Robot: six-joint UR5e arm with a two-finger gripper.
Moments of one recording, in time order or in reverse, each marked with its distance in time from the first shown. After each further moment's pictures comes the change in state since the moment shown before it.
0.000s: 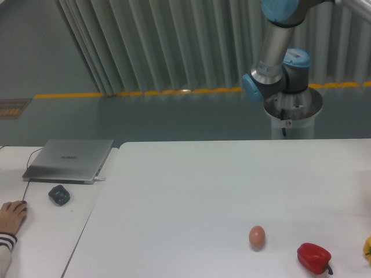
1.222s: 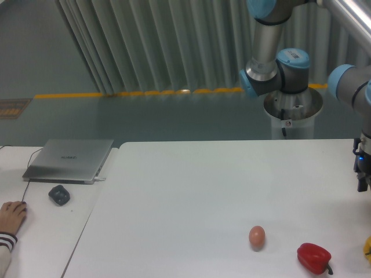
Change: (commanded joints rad) arm -0.189 0.003 -0.043 0.018 -0.003 -0.296
